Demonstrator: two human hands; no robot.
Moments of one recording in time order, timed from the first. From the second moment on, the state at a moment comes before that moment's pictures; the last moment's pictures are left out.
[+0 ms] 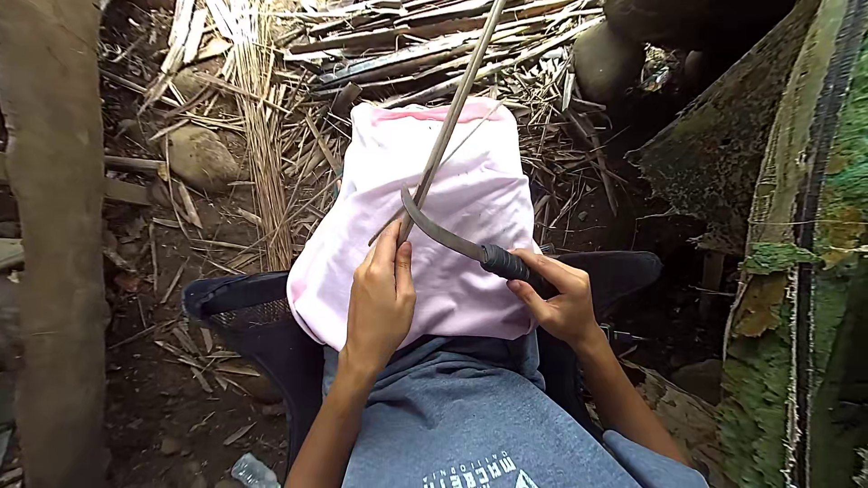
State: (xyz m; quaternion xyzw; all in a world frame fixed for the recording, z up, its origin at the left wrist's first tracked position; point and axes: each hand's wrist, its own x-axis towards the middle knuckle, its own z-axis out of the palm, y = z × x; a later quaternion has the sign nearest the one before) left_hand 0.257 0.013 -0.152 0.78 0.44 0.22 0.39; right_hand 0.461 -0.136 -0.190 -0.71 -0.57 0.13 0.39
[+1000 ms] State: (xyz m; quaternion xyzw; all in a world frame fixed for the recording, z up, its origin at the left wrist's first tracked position) left_hand 0.260 0.043 -0.146 0.82 0.38 0.21 0.38; right_hand 0.500 -0.054 -0.170 -0.72 -0.61 -0.10 0.30
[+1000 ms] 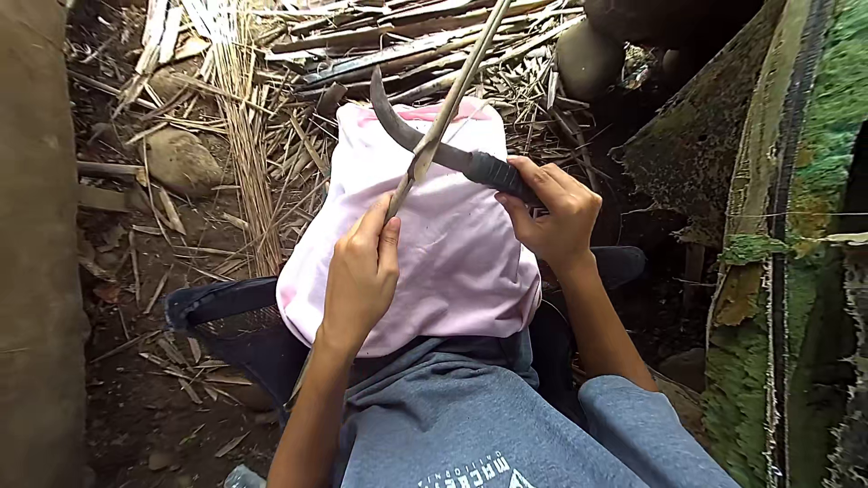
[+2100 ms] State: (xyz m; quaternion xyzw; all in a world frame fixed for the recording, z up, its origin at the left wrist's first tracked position) left_hand 0.182 0.101 -0.118 0.71 0.44 0.42 0.36; right_hand 0.474 0.051 -0.142 -0.51 -0.77 0.01 0.38
